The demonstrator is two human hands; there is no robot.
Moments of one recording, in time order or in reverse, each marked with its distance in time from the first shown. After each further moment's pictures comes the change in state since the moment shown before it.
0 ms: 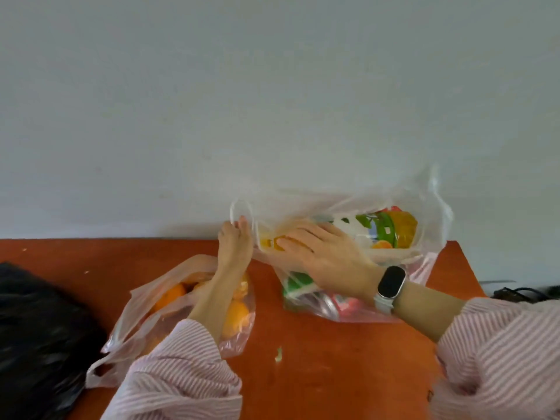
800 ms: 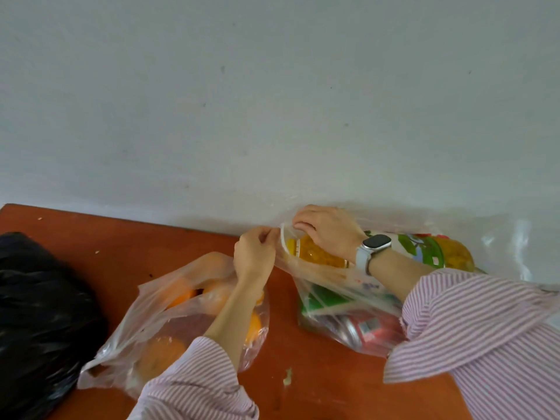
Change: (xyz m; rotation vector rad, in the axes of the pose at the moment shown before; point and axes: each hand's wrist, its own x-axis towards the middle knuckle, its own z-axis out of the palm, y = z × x) left_hand 0.025 -0.018 0.009 0.017 0.130 0.052; right_hand 0.095 0.047 0.056 0.341 -0.324 0.266
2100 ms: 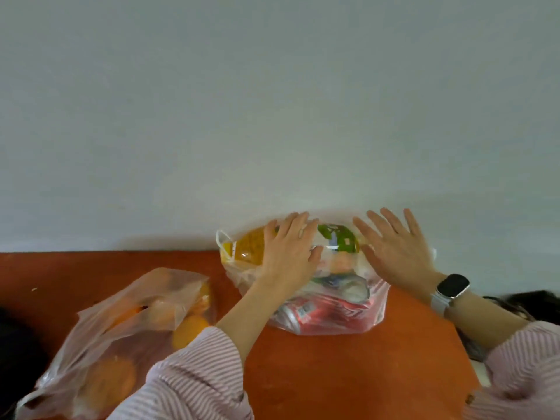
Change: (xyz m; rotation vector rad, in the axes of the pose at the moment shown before) left_hand -0.089 0.085 0.070 0.649 -0.210 0.953; right_hand -0.196 0.091 -0.044 -0.449 0.087 0.442
